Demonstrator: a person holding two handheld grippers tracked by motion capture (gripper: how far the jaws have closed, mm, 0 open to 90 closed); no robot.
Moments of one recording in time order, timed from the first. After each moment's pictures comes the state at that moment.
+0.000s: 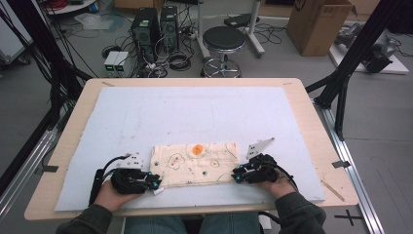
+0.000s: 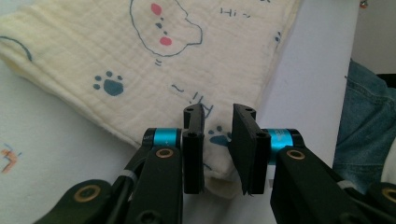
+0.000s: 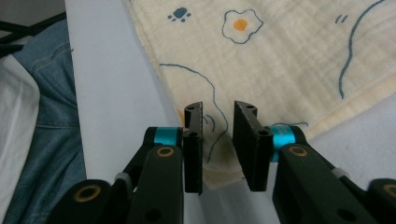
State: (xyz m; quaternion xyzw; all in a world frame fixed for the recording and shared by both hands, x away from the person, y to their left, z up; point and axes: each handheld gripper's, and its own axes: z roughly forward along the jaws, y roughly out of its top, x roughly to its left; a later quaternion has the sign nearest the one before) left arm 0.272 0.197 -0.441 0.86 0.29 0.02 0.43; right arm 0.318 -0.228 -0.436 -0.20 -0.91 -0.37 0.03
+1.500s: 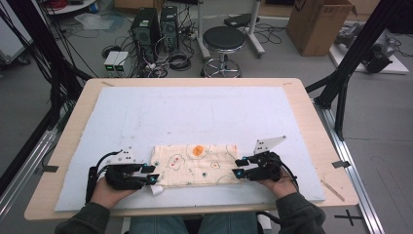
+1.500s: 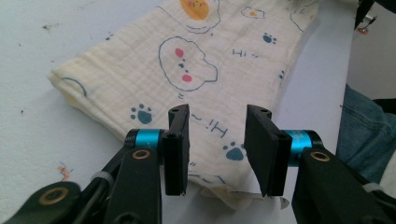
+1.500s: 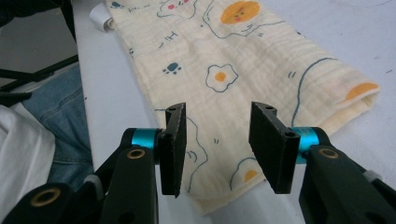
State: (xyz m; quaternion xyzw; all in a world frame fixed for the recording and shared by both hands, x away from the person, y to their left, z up) left arm 0.275 0.209 -0.426 0.84 0.29 0.05 0.46; right arm 0.316 -0.238 -0.422 -0.23 -0.86 -0.45 0.01
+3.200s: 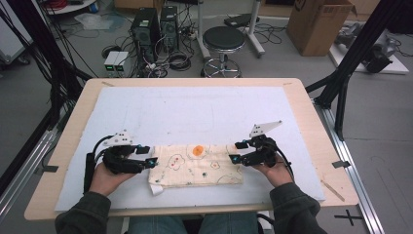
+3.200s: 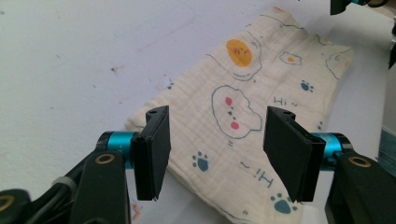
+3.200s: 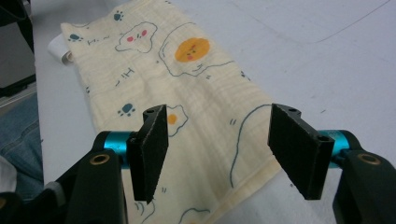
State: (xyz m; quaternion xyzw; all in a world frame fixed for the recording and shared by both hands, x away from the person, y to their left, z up) left arm 0.307 0.214 -0.399 0.81 0.33 0.09 0.48; right arm 0.353 -0.227 -0.404 -0.26 -0.86 -0.44 -0.02
